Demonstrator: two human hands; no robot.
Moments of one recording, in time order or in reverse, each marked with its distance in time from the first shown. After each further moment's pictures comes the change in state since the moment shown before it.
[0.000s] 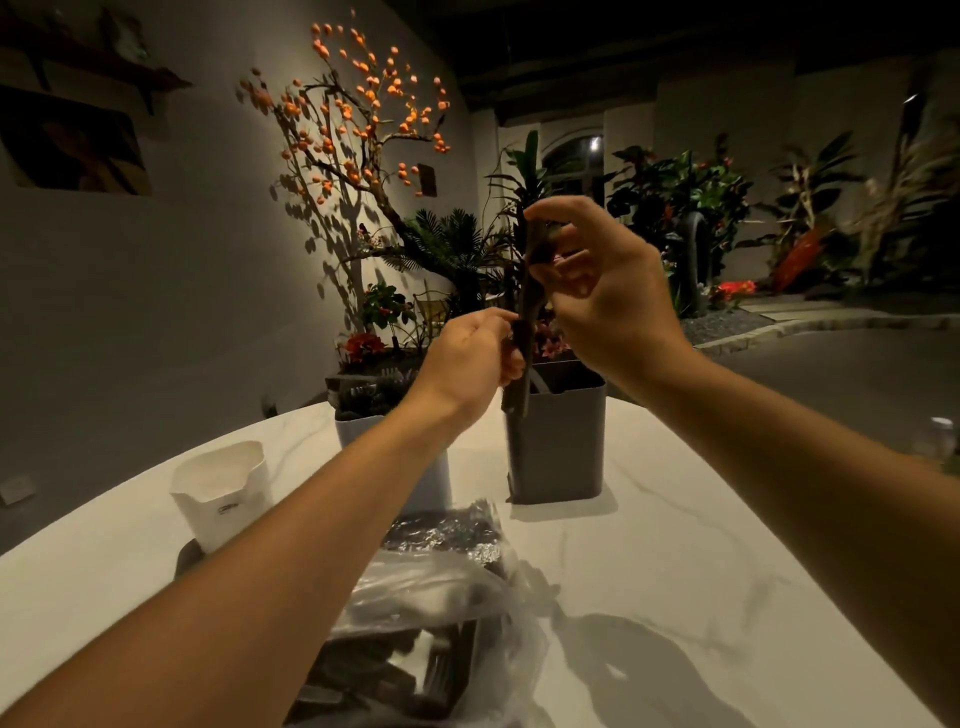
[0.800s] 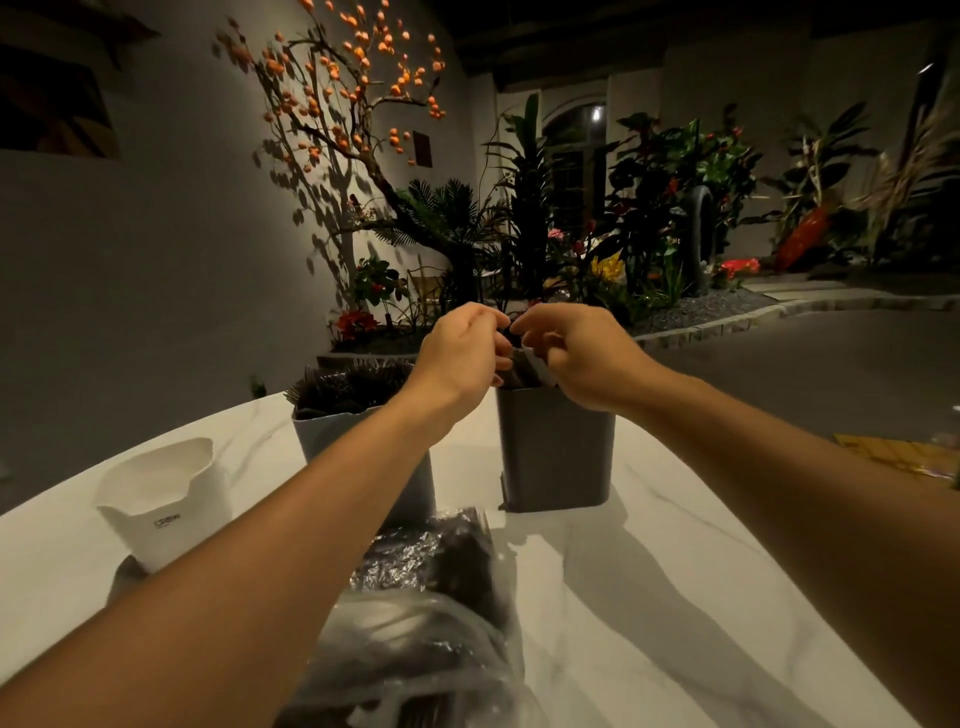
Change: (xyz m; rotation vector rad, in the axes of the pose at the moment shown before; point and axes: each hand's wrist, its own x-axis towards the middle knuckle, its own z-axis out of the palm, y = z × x) left_hand 0.066 -0.068 0.011 0.120 0.085 -0.079; right_hand -0.003 0.115 0.044 -0.261 -0.415 0.323
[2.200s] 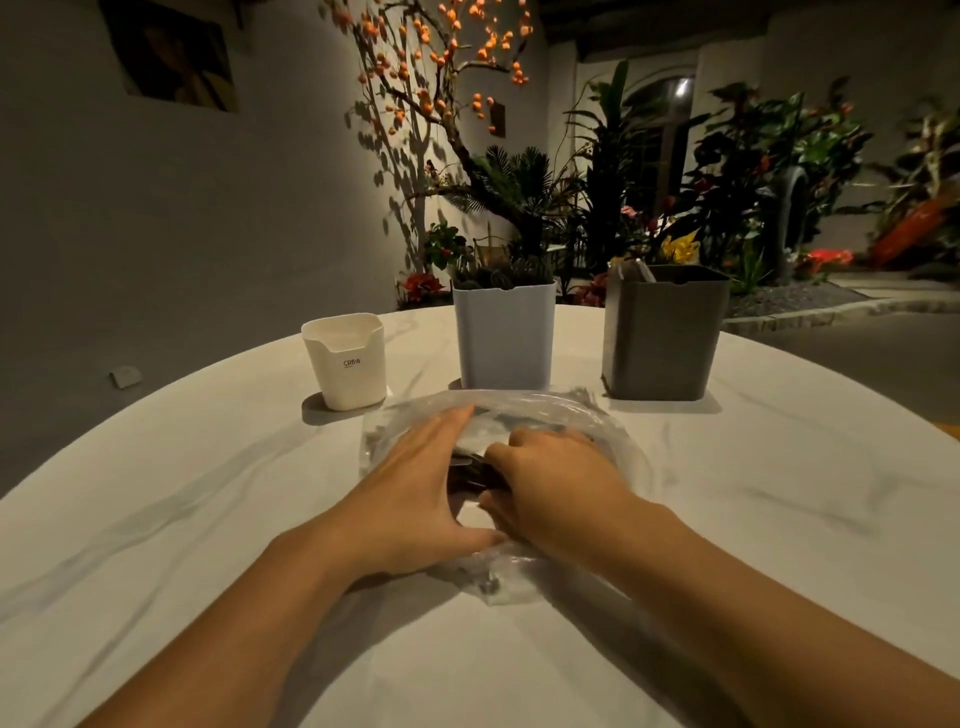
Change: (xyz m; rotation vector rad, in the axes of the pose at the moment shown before) left_hand -0.250 -0.109 -0.133 0.611 -0.279 -0.045; right_hand -0.194 -0.126 0.145 -0.493 -0.330 -0.254
